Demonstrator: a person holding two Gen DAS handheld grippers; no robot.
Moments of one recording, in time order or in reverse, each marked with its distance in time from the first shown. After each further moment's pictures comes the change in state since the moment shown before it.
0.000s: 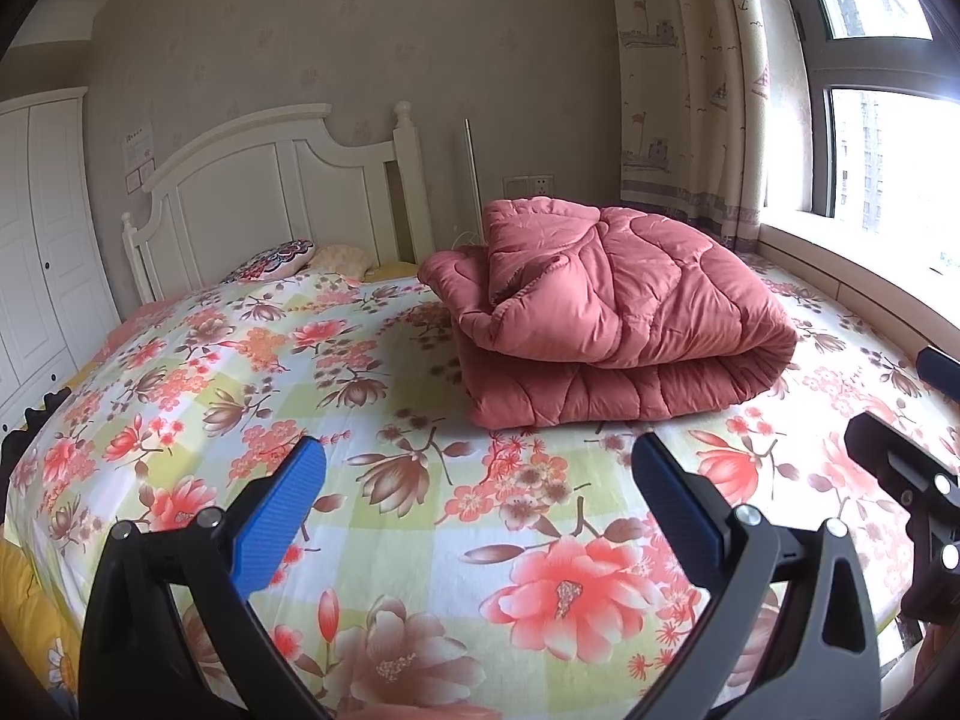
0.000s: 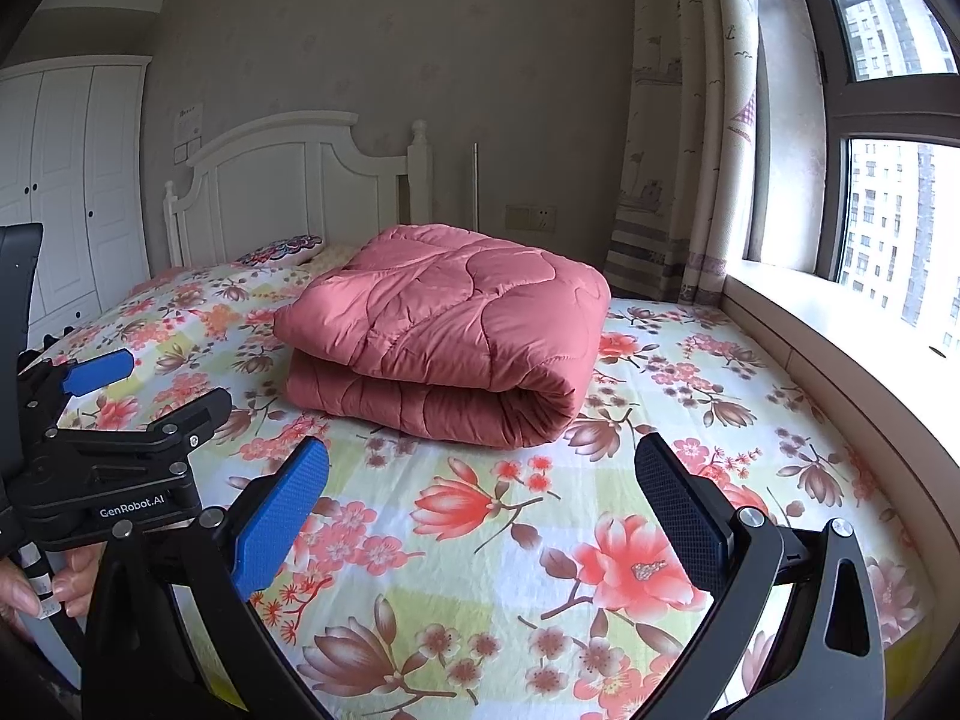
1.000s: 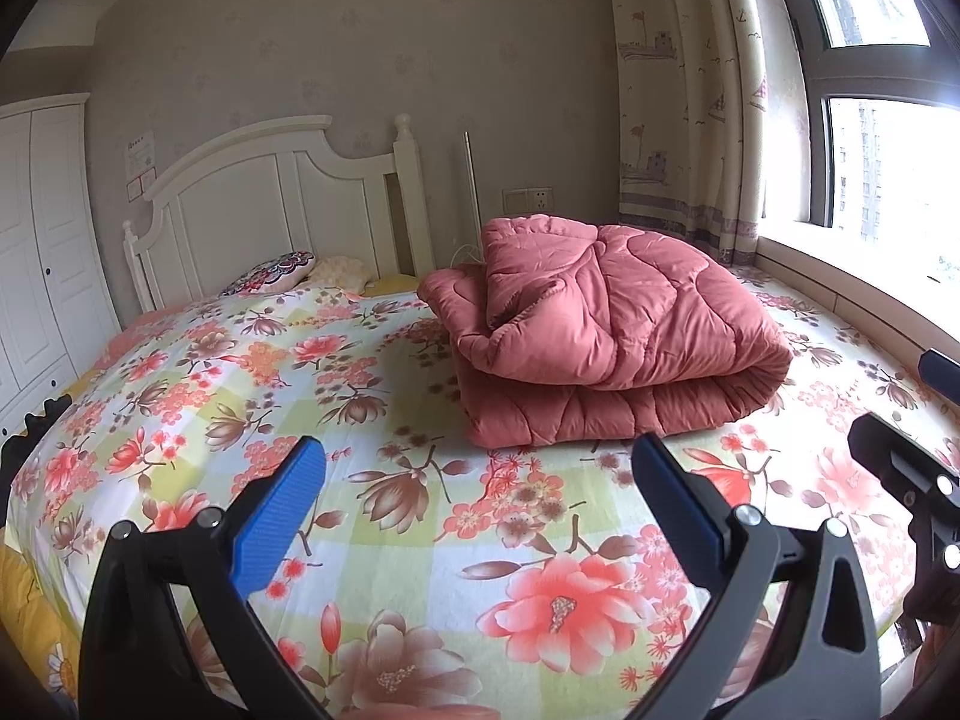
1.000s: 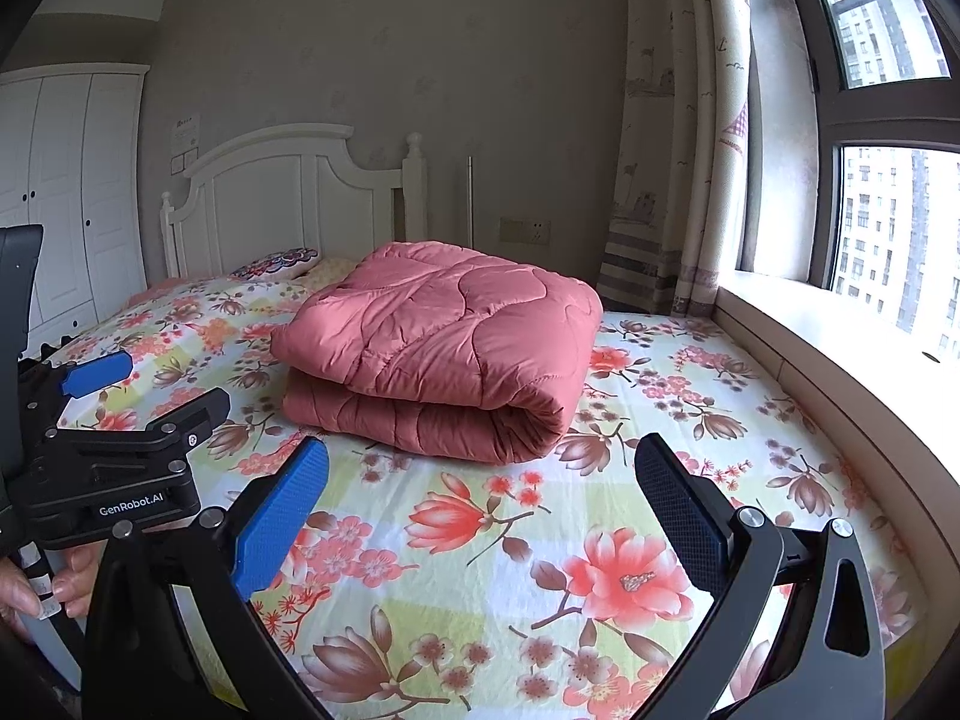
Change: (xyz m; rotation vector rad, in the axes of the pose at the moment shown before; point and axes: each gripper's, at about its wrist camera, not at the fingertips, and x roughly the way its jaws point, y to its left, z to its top) left arm -0.006 -0.004 0.009 -0.005 -0.027 0.002; right arm -0.007 -0.006 0.006 0.005 -0.027 -0.007
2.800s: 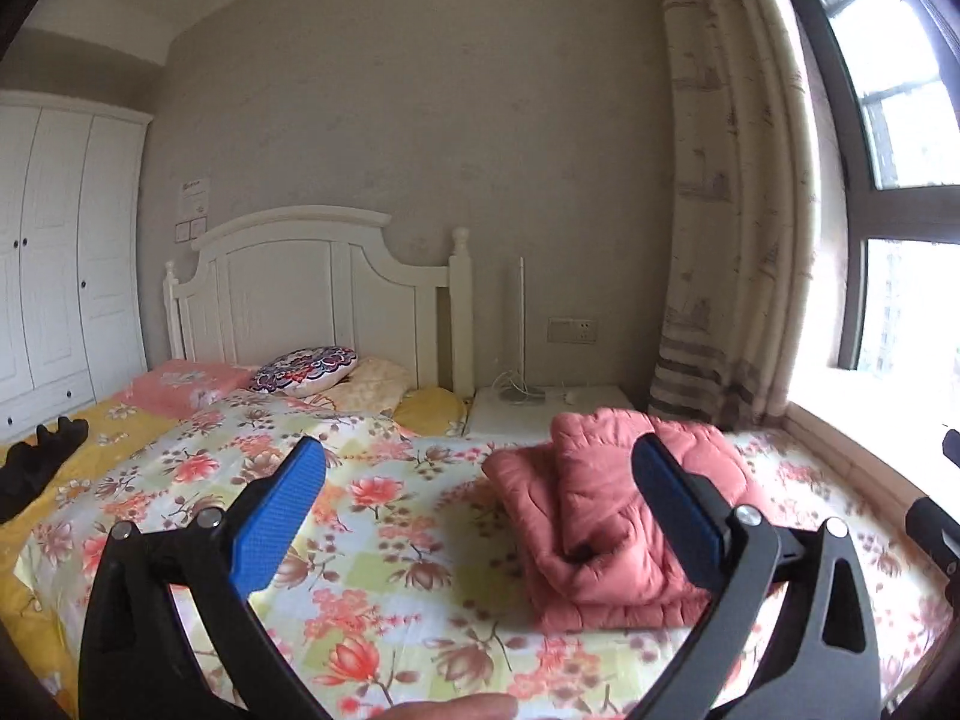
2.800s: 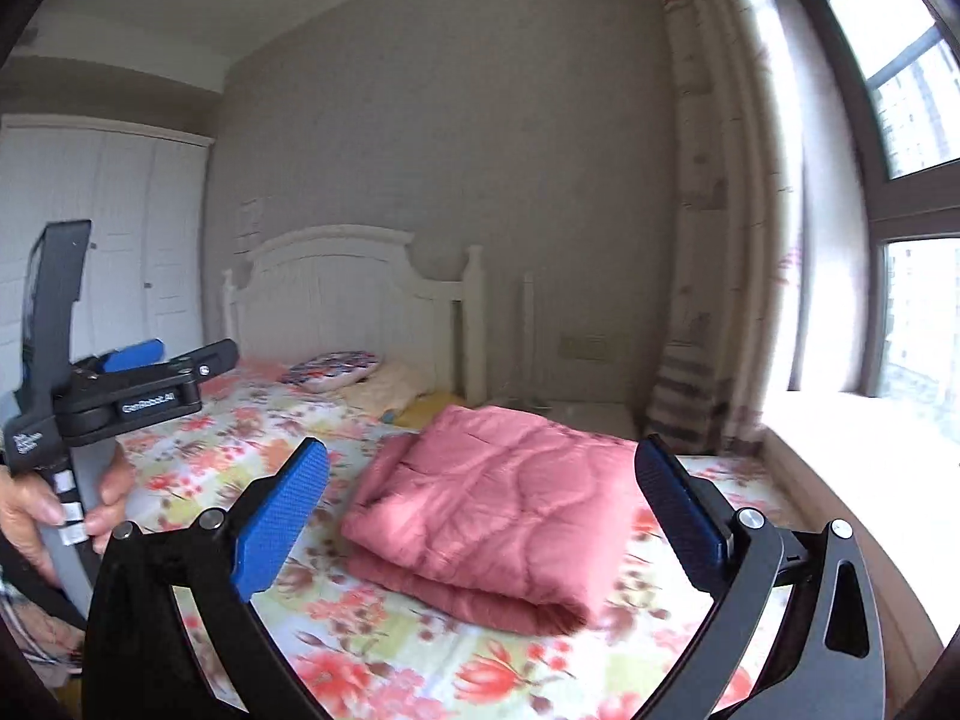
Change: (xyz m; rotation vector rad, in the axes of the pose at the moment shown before) left arm -0.051 0.061 0.104 -0.114 -0.233 0.054; right arm -0.032 -0.009 0.084 -0.039 -0.231 0.121
